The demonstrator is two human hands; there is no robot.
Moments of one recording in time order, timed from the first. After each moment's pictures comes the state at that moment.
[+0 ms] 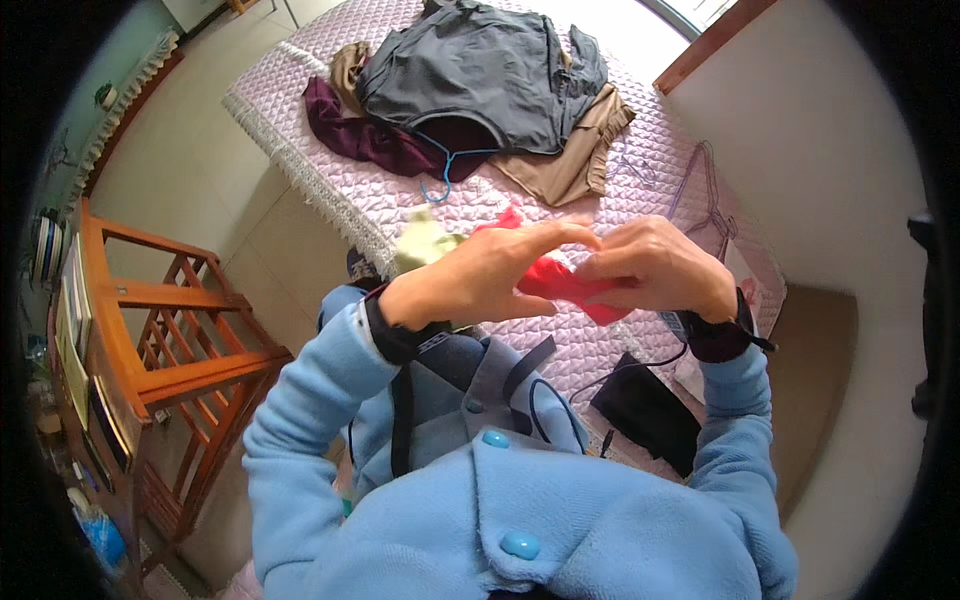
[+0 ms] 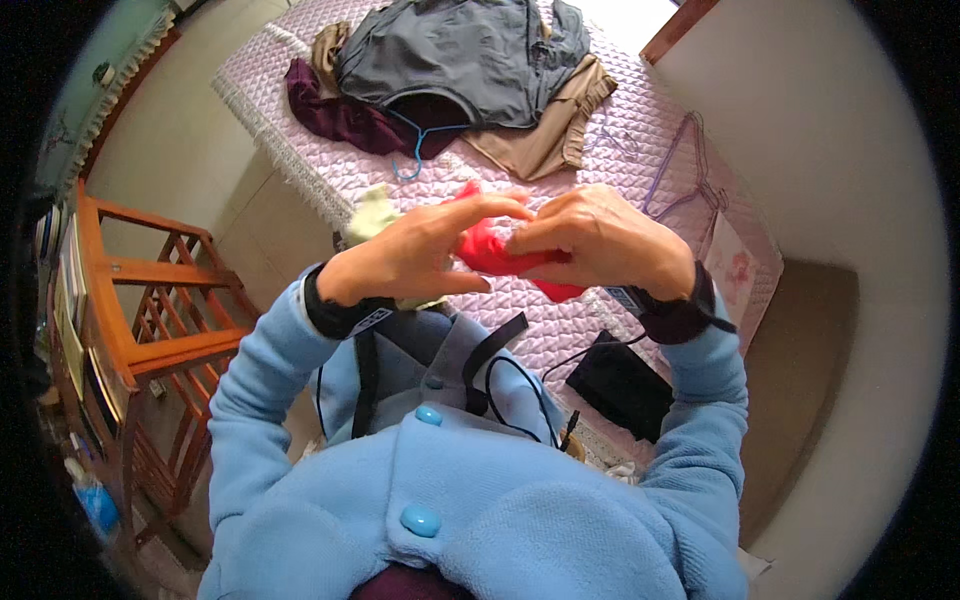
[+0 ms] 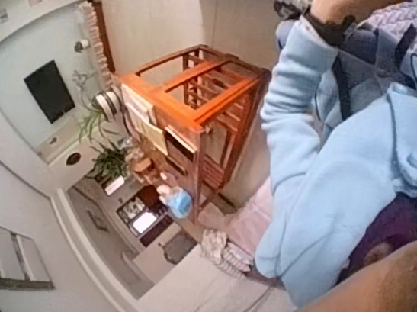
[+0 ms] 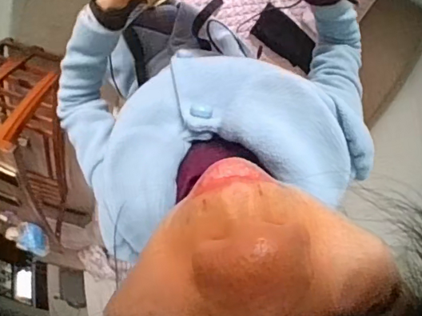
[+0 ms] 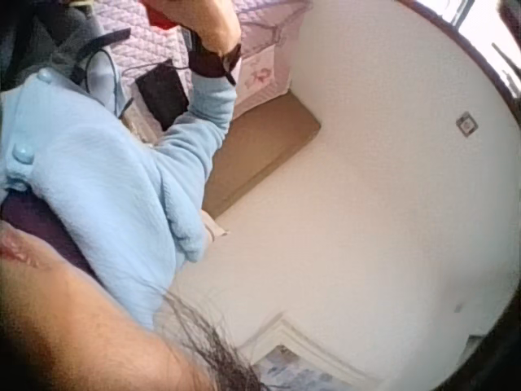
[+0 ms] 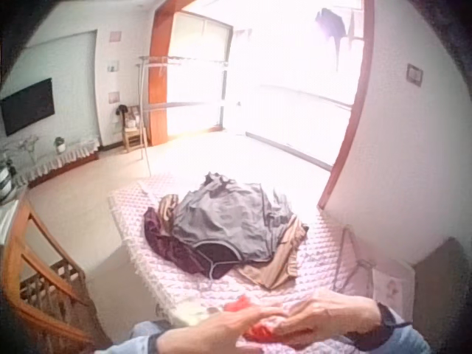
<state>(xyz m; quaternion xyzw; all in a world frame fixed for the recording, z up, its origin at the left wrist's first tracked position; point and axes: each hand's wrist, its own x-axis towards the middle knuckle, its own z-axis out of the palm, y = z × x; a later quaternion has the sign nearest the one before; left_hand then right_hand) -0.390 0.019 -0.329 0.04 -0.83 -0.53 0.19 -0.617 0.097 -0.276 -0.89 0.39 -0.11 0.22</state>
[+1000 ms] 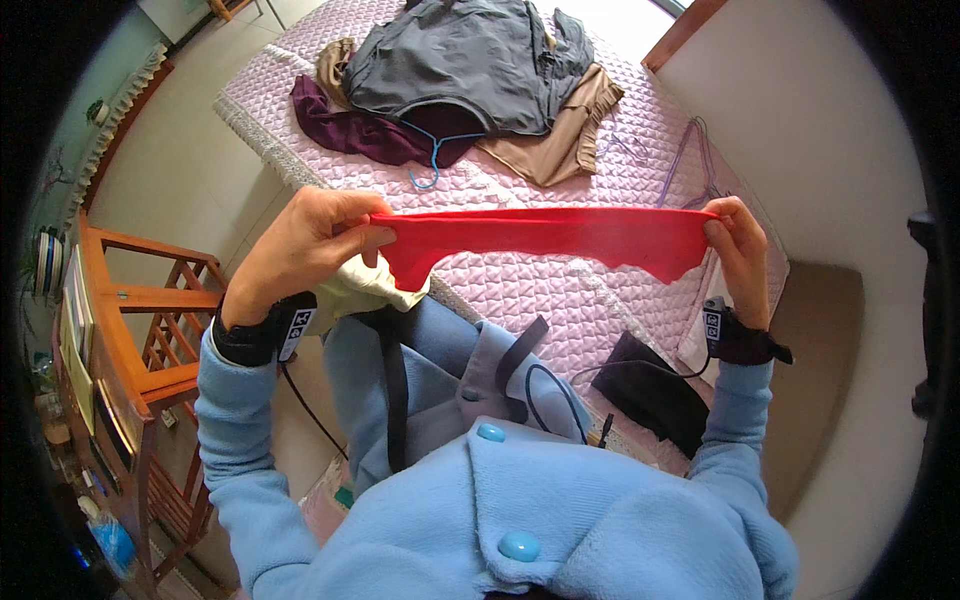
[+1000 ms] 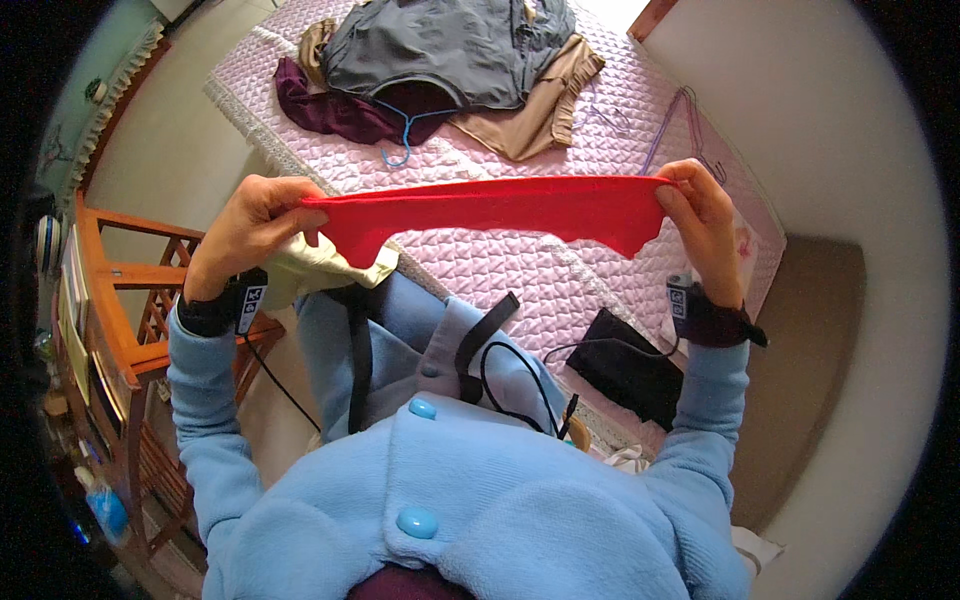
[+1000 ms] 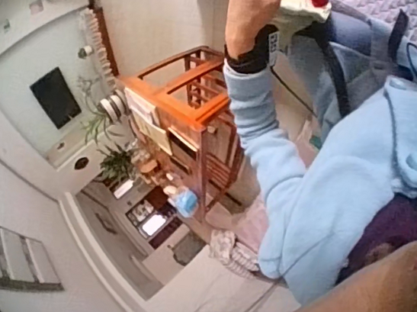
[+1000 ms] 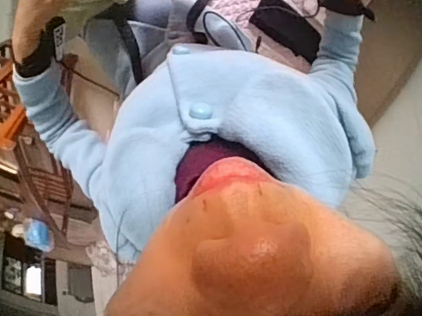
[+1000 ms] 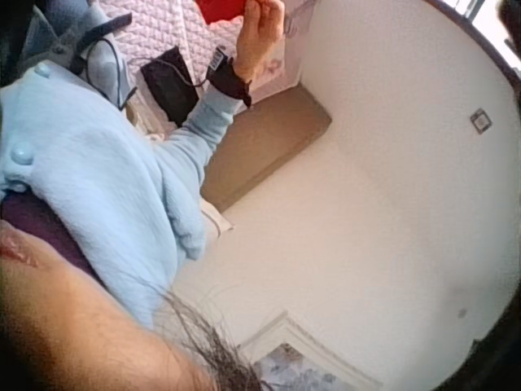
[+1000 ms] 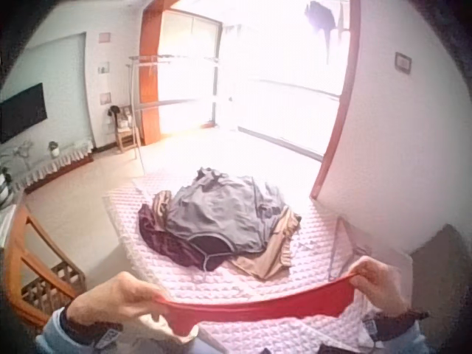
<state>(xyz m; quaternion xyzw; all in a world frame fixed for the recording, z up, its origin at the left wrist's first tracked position) -0.292 -0.014 -0.294 0.26 -0.80 -0.52 0.11 -0.695 0.185 -0.292 -0.57 0.62 -0.45 0.29</state>
